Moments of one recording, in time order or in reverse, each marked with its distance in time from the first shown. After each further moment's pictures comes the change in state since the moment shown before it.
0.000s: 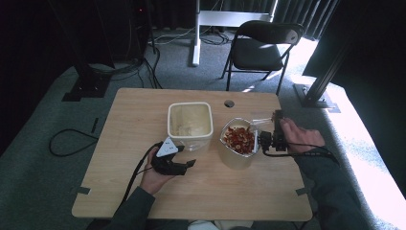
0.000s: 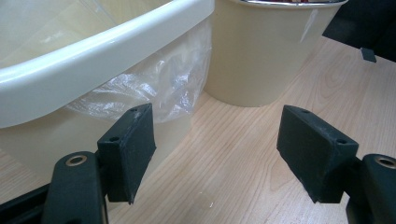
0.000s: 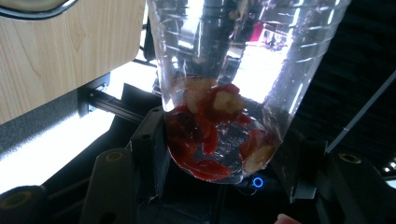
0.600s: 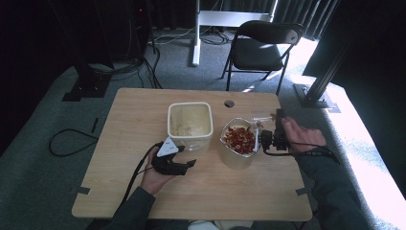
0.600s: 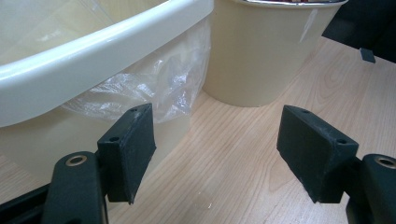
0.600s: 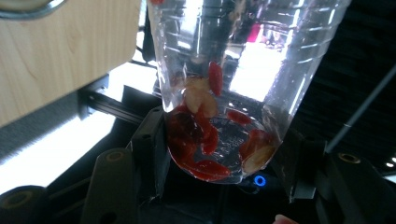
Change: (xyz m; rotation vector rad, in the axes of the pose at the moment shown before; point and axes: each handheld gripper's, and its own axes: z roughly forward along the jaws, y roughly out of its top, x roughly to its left) left arm 0.000 0.000 0.002 0.001 -0.005 -0.004; right arm -0.004 -0.003 -0.001 0.004 -0.007 0.017
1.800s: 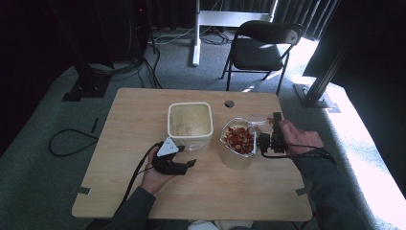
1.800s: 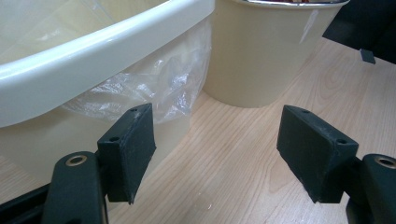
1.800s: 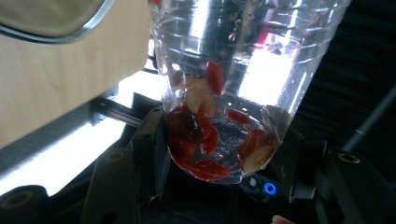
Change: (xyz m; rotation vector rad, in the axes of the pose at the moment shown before) left arm 0.001 0.000 0.001 -0.002 -0.002 -0.004; right arm 0.007 0.005 -0.003 -0.039 0.050 0.009
